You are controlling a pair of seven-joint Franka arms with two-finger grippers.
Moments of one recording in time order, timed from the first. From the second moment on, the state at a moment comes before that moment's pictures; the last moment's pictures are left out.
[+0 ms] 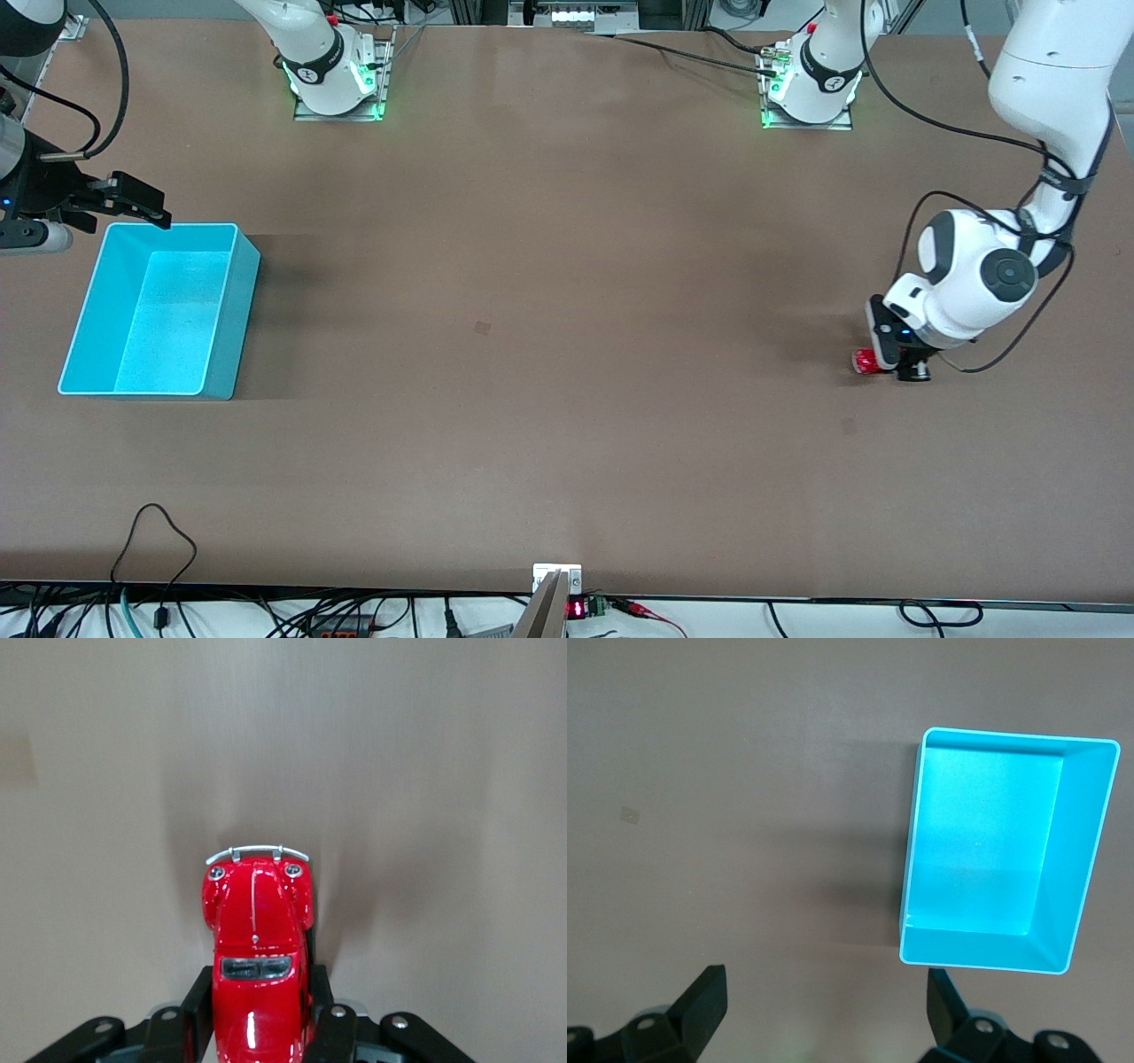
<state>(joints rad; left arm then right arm) 0.25 0.52 -0.09 -2.08 0.25 2.67 1.47 -0.05 0.03 0.04 -1.63 0.01 1.58 -0.07</state>
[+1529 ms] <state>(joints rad) 0.39 0.30 -0.43 -1.85 0.05 2.11 1.60 -0.05 0.03 0.04 -1.63 0.01 1.58 -0.07</state>
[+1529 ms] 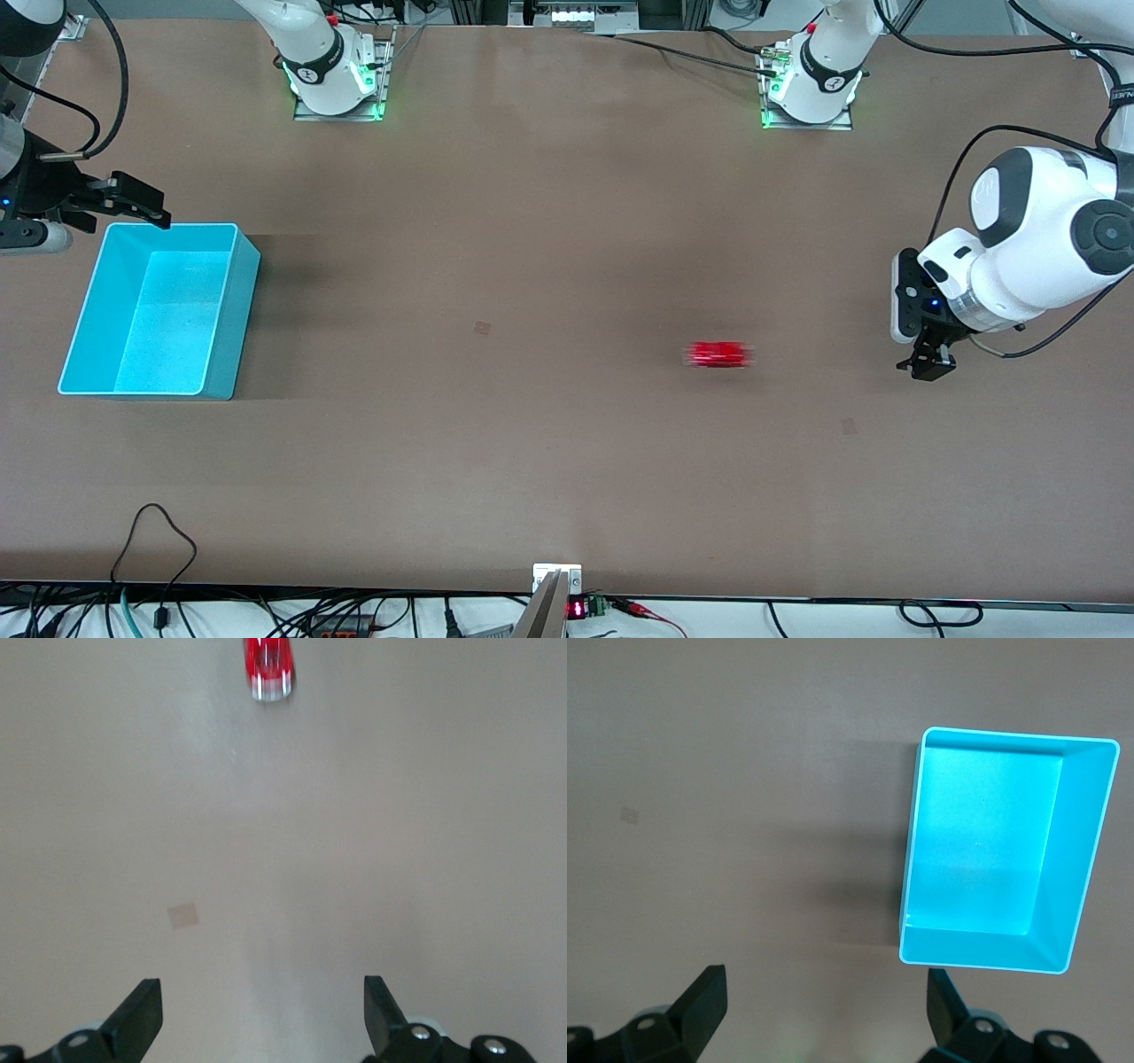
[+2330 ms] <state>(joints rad) 0.34 0.30 -0.40 -1.75 -0.01 2.12 0.44 -0.05 0.03 0.04 -1.63 0.01 1.58 -0.07</state>
